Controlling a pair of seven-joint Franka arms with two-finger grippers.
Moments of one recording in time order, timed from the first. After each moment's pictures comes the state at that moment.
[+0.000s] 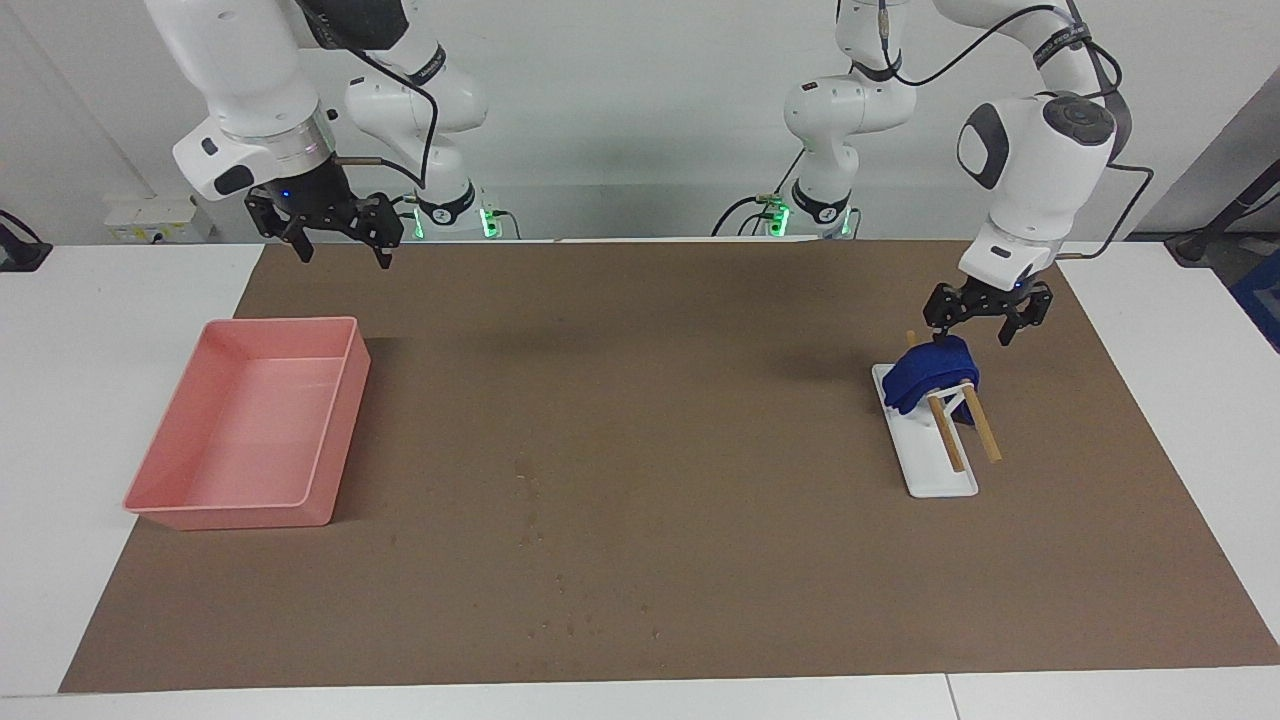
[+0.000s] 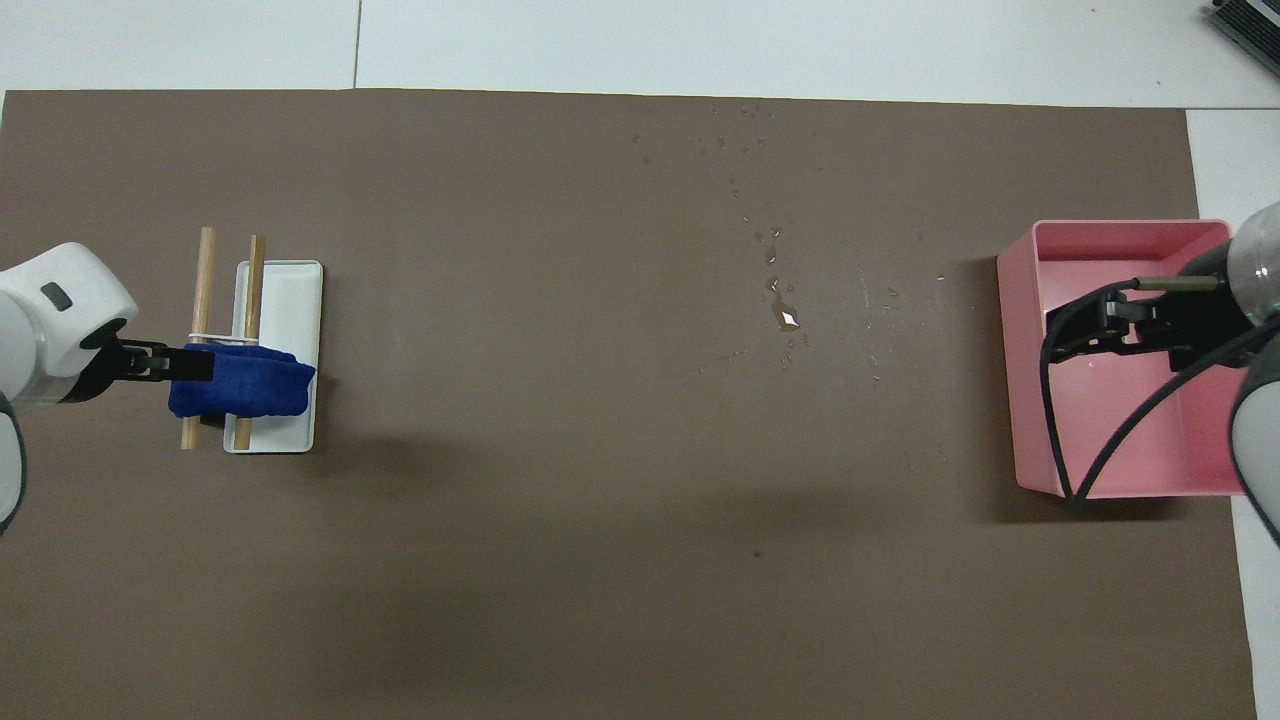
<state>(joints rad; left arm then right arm) 0.12 -0.11 -0.11 -2.17 0.06 2.18 0.12 0.07 0.01 0.02 -1.53 -0.04 1.46 0.19</state>
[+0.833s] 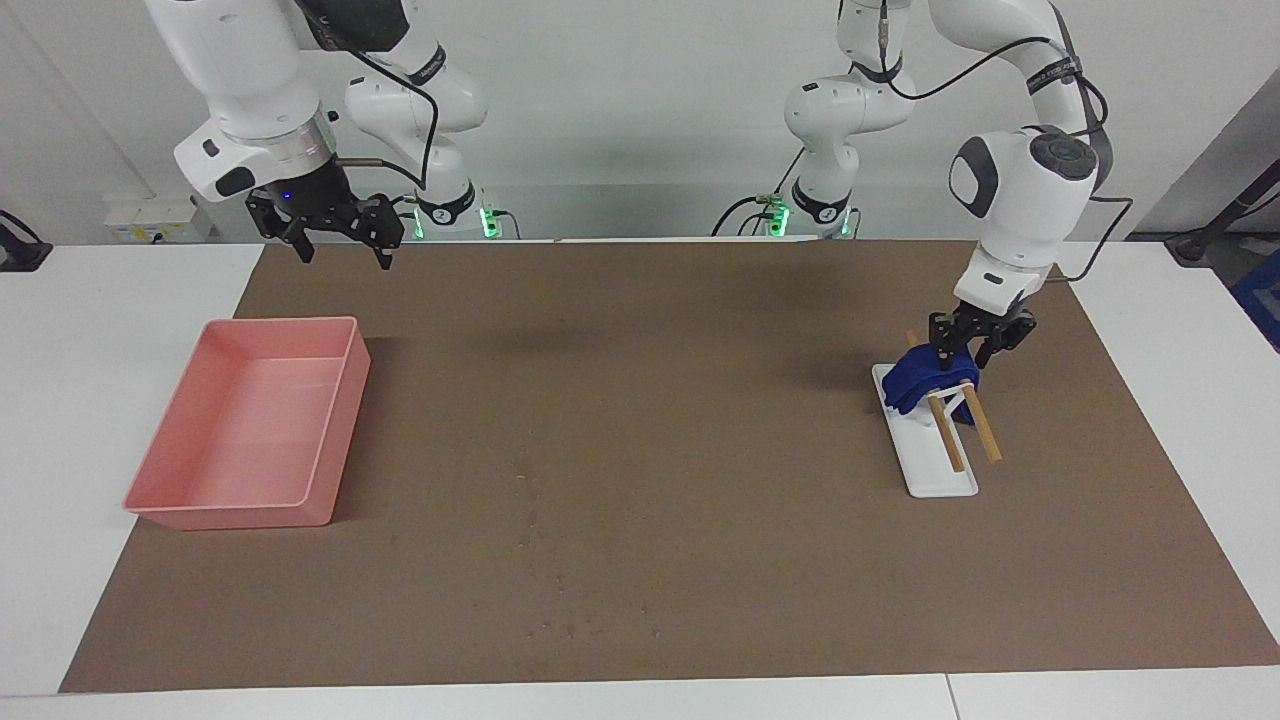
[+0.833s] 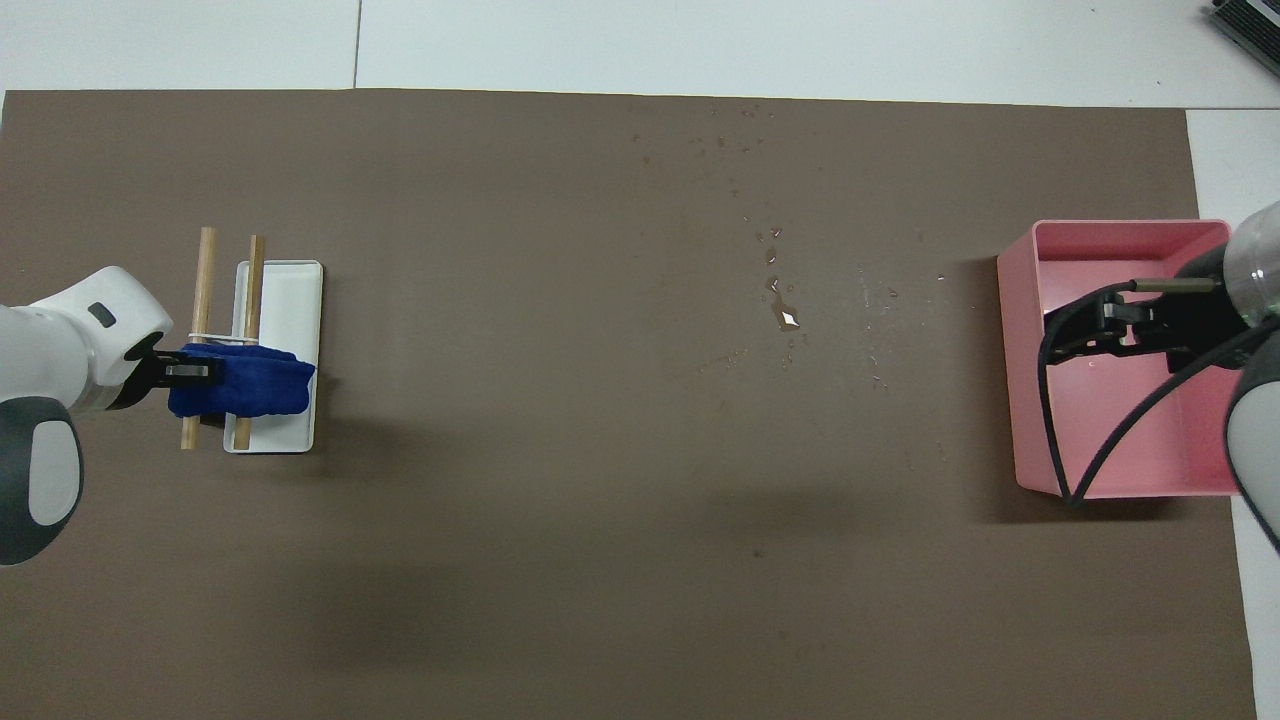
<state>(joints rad) 0.14 -0.08 -0.12 -2.22 0.06 2.28 0.09 0.07 0.01 0.02 -1.54 -0.04 1.46 0.19</state>
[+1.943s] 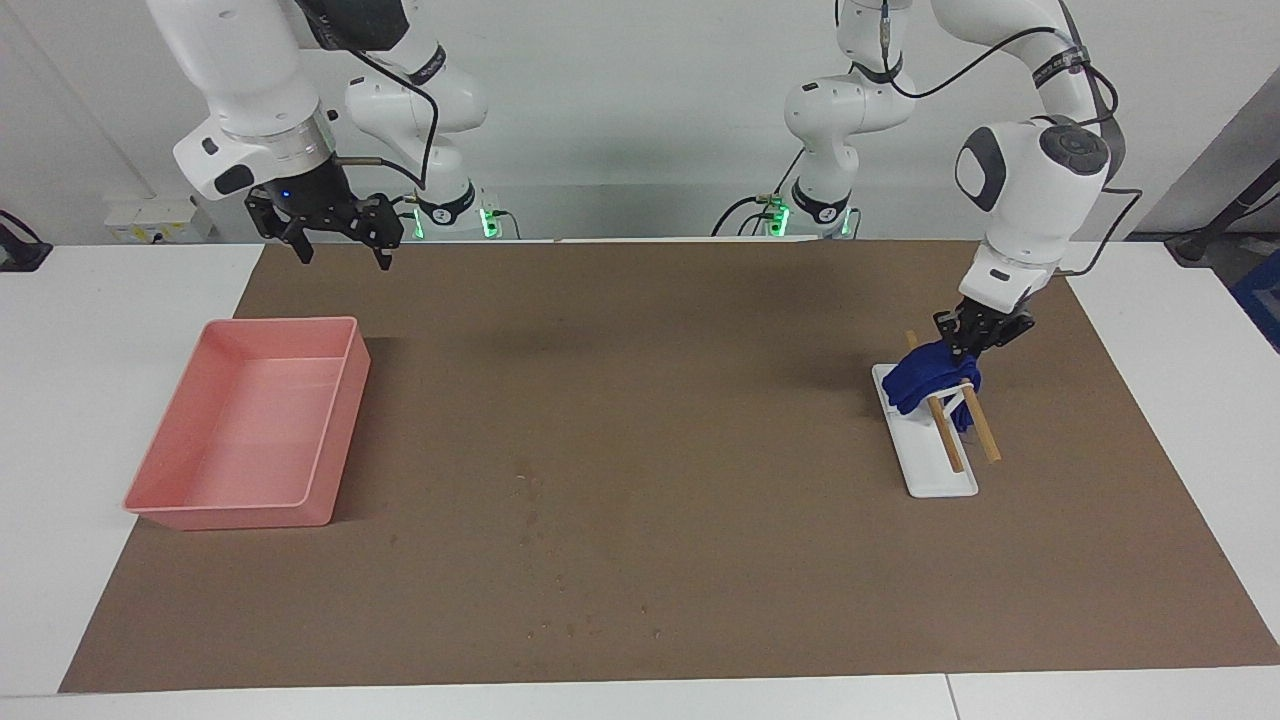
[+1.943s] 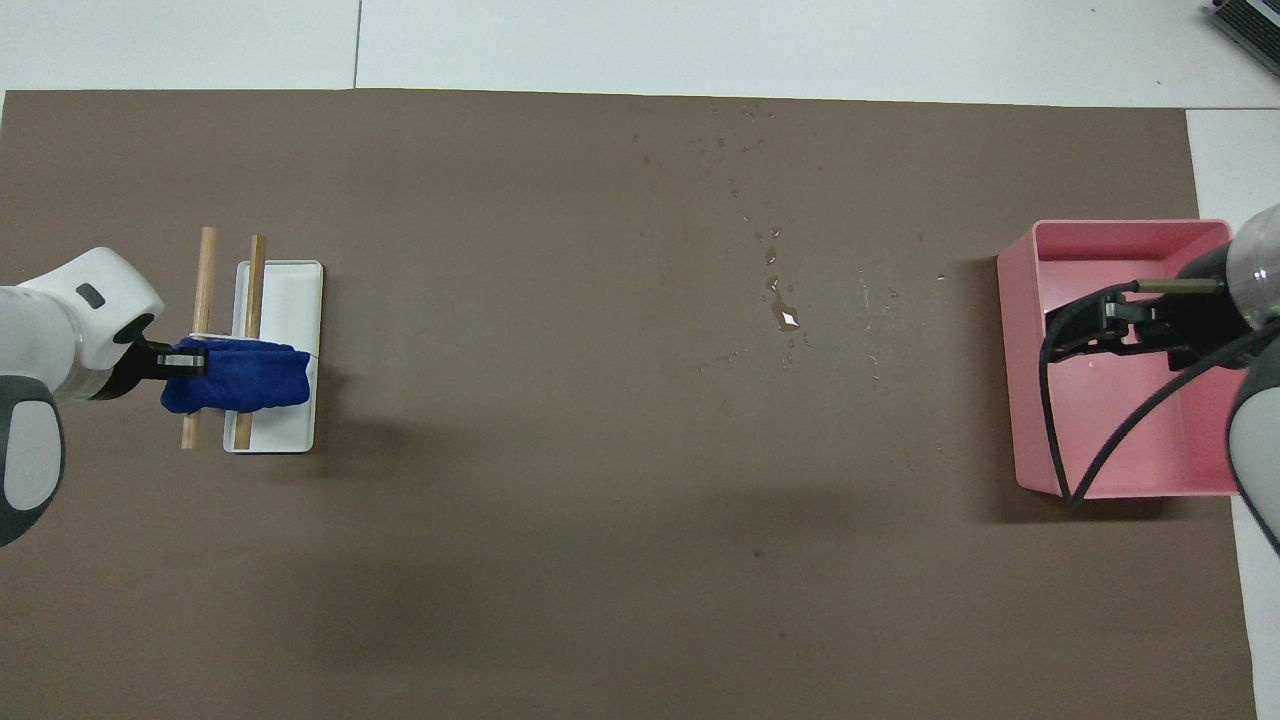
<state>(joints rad) 0.13 -0.07 -0.12 -2.13 0.06 2.16 0.06 0.07 0.00 0.02 -1.55 -0.04 1.47 0.19</state>
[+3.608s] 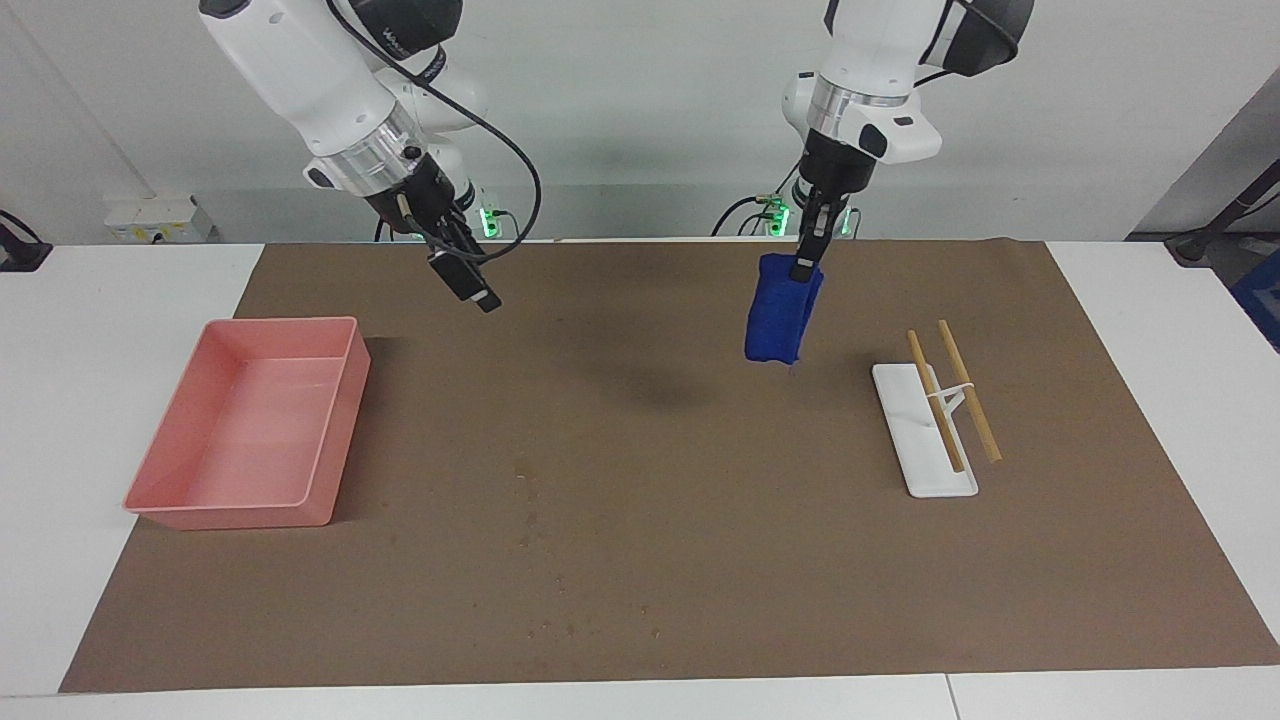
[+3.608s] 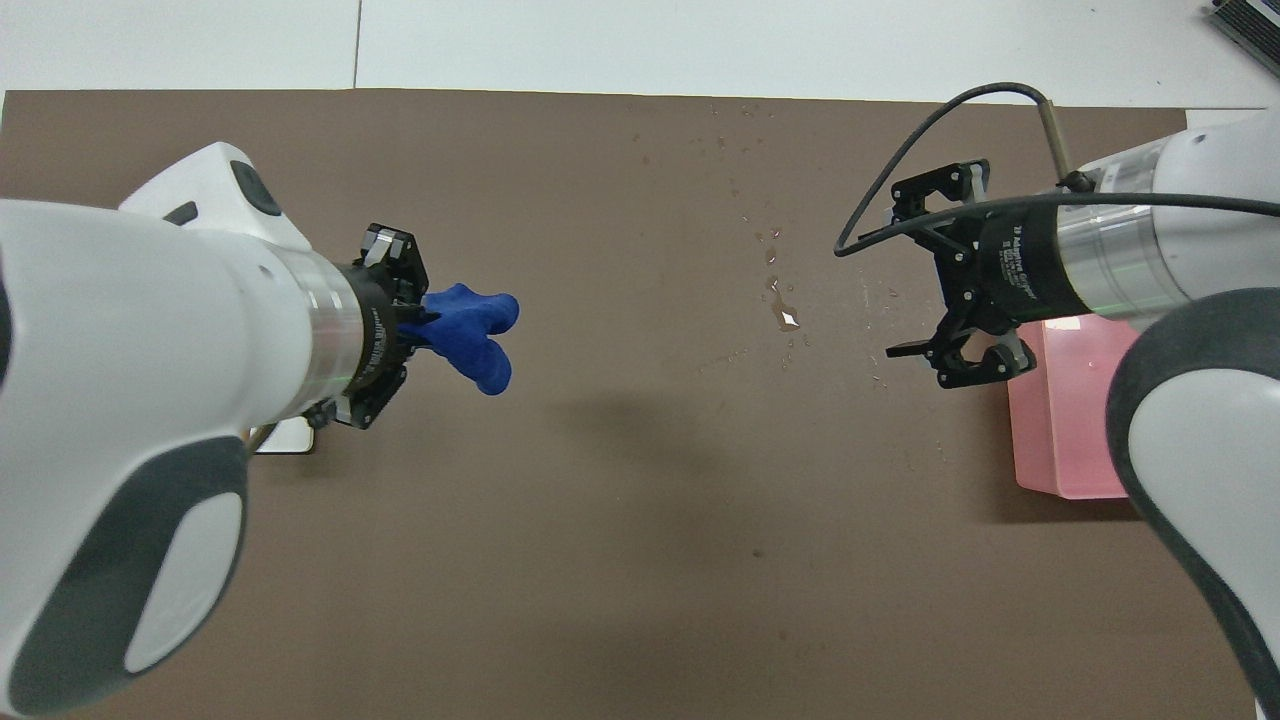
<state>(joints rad) -0.33 -0.07 -0.17 -1.68 -0.03 1.89 -1.77 0.18 0.06 0.03 -1.57 0.41 1.78 1.50</state>
